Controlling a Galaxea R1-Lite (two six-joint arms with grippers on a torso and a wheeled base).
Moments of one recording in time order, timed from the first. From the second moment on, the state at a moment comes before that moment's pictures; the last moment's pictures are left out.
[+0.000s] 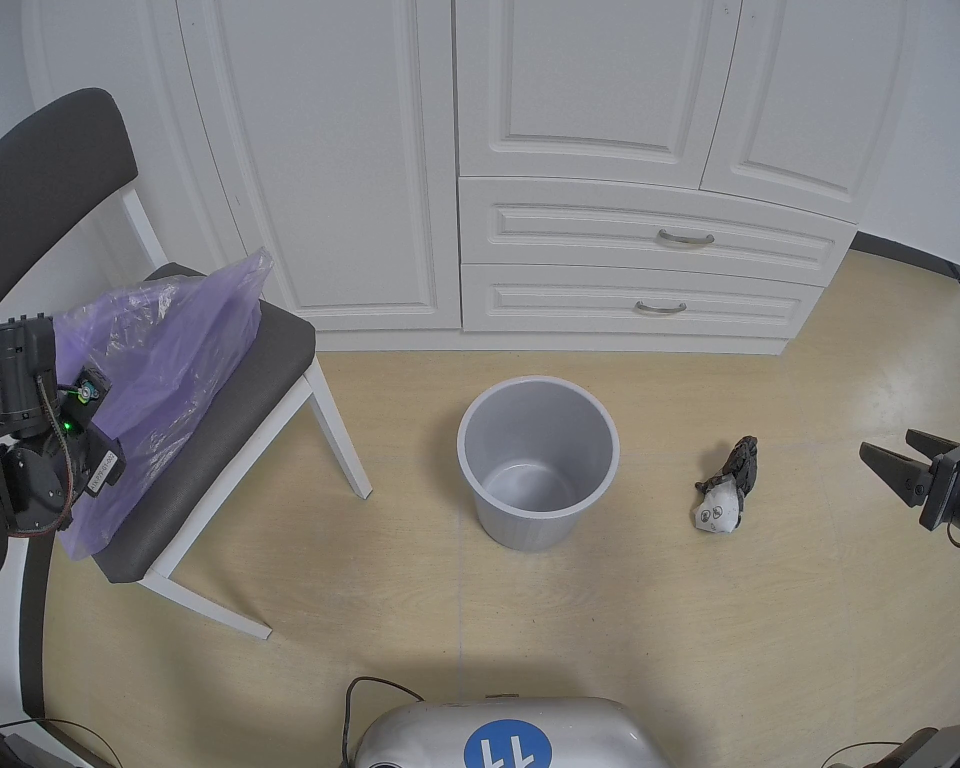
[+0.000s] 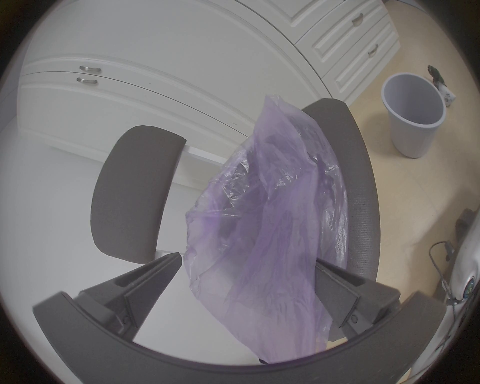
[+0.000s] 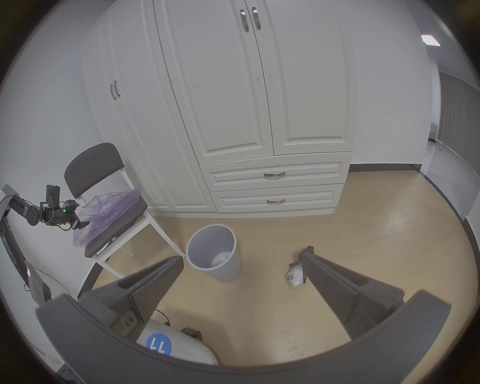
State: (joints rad) left arm -0.12 1.38 -0.69 -0.37 0.68 0.78; right arm 0.02 0.98 -0.51 -0.28 0.20 0.05
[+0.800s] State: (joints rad) left arm -0.12 1.53 -0.77 -0.40 0.68 0.77; right arm 0.01 0.98 -0.52 -0.29 0.20 0.05
